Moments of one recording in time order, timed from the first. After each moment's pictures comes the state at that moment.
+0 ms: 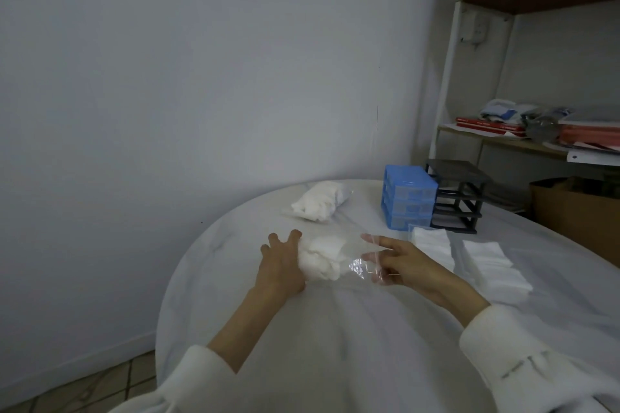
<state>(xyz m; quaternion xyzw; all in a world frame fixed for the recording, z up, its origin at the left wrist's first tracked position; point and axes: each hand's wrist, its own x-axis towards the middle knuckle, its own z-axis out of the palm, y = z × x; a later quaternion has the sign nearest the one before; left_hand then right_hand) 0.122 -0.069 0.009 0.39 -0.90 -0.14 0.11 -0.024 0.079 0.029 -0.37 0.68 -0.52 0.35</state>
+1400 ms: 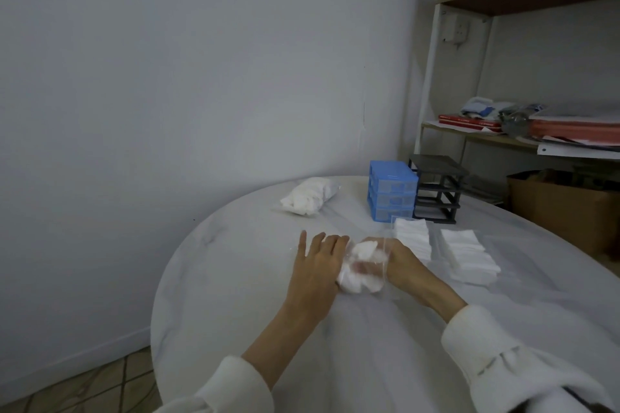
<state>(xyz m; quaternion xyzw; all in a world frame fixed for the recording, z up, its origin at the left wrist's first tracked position) 0.097 -0.013 -0.022 0.17 -0.93 0.06 0.32 -0.028 0.093 0.003 -0.48 0.73 -0.46 0.15</state>
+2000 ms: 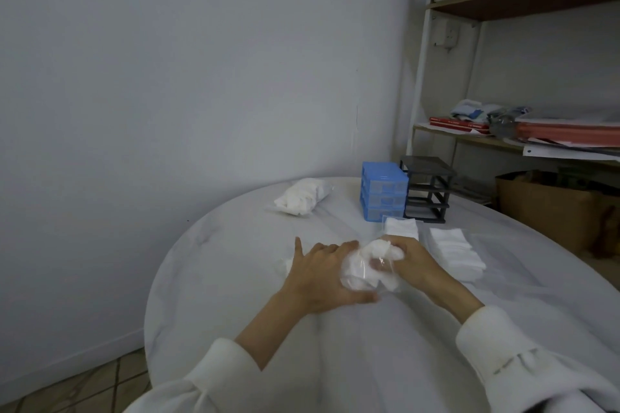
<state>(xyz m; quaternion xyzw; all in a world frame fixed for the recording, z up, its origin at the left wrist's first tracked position) 0.101 0.005 0.003 0.17 -0.97 -0.06 0.16 -0.045 0.122 0.008 -0.45 0.76 -0.44 0.14</state>
